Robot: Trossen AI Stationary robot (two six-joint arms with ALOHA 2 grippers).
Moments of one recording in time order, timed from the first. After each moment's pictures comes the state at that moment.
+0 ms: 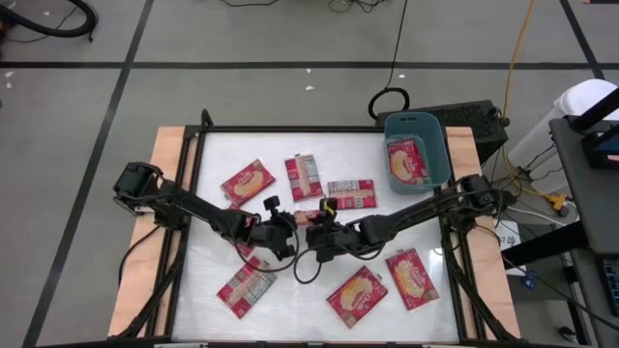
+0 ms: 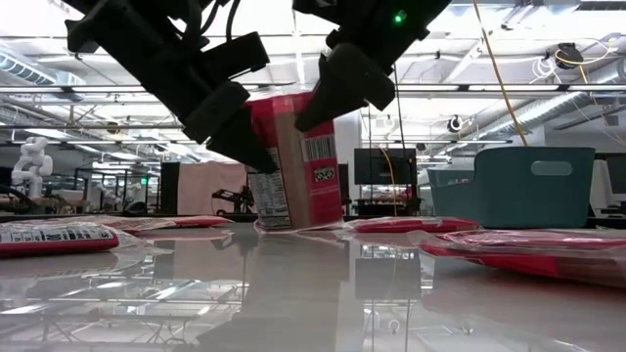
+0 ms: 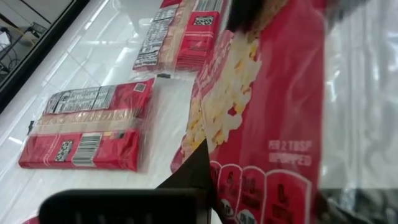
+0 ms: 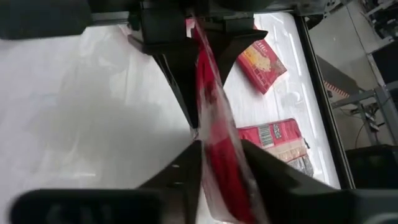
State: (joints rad) left arm -0.28 1.66 0.84 0.00 -0.59 -0.24; right arm 0.29 1.83 1.26 -0.30 0.63 -0.09
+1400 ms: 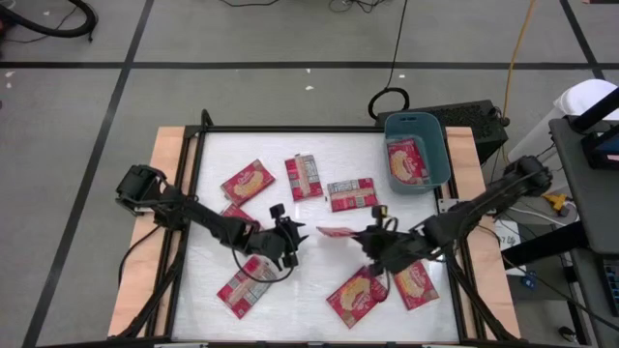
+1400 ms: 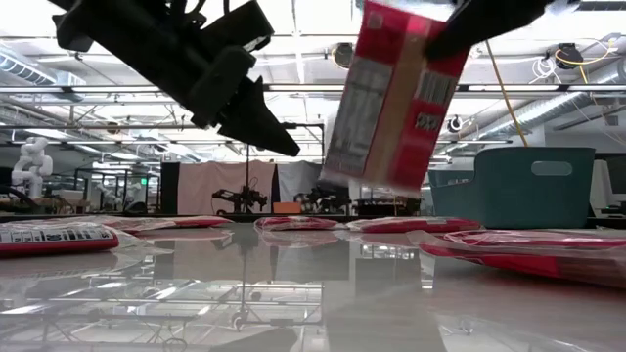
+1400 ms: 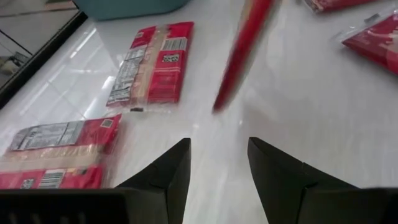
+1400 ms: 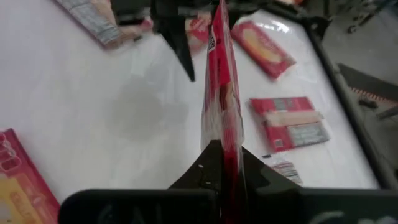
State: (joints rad) left arm -0.34 1.70 0.84 0.18 -0.59 -0.20; right arm 0.53 1.31 0.90 -0.39 0.66 0.15
